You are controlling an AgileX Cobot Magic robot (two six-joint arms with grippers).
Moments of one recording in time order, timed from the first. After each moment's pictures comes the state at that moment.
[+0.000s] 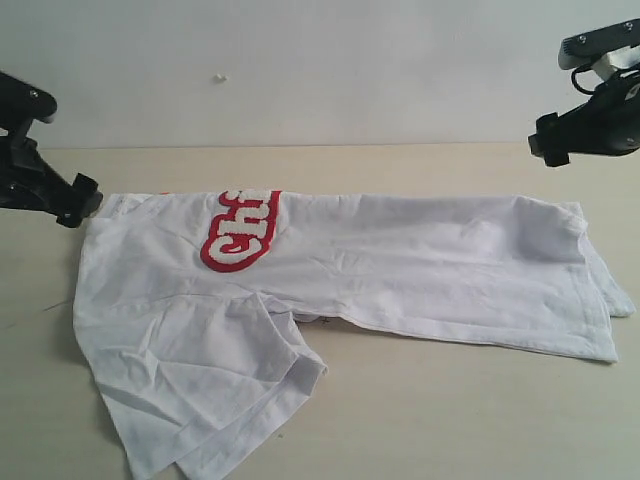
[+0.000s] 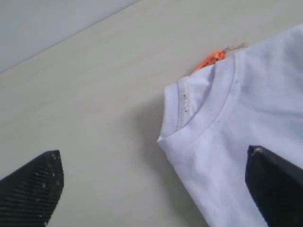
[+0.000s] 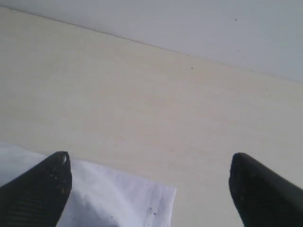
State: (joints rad) left arm -0.07 1.84 -1.03 0.18 0.02 0.21; right arm -0.17 1.87 -1.19 0.05 0.13 -0.28
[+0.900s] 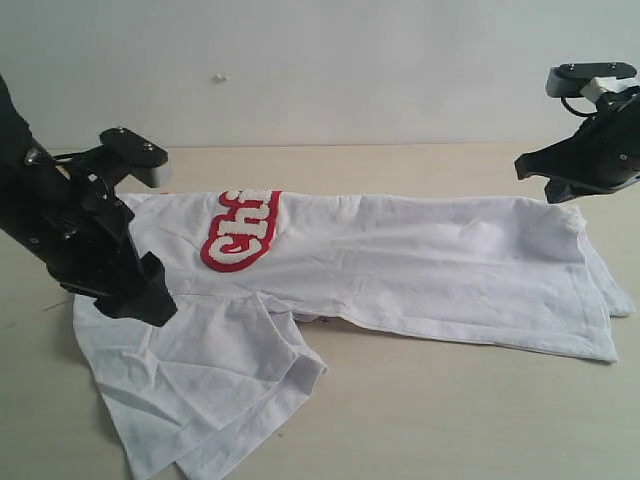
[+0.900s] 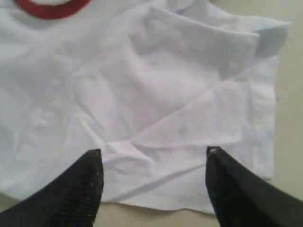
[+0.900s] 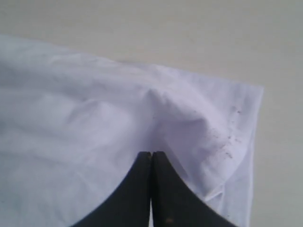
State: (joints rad) left arm -0.39 1.64 -1.03 -0.30 0.80 0.61; right arm -0.17 1.87 -1.24 0.31 0.55 -0.37
